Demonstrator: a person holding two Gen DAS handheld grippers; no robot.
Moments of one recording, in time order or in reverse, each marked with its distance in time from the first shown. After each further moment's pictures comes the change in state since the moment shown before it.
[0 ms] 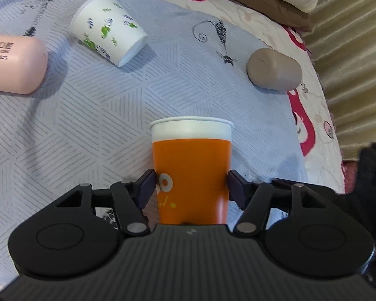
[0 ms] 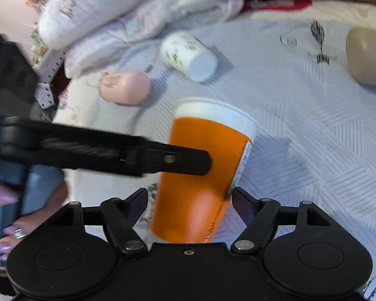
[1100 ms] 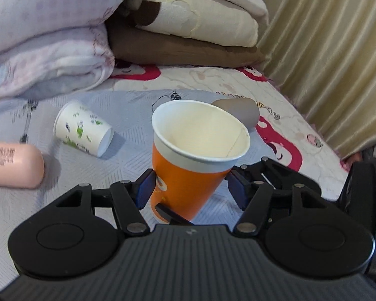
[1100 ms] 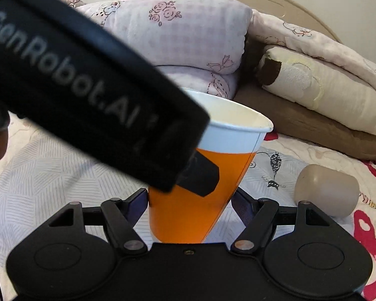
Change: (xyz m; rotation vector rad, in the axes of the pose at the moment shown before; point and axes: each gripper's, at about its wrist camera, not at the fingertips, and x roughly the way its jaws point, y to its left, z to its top) left arm -0.048 -0.048 -0.021 0.309 -0.361 0.004; right arm 0.001 0.038 -0.030 -0.452 -0.523 -0.416
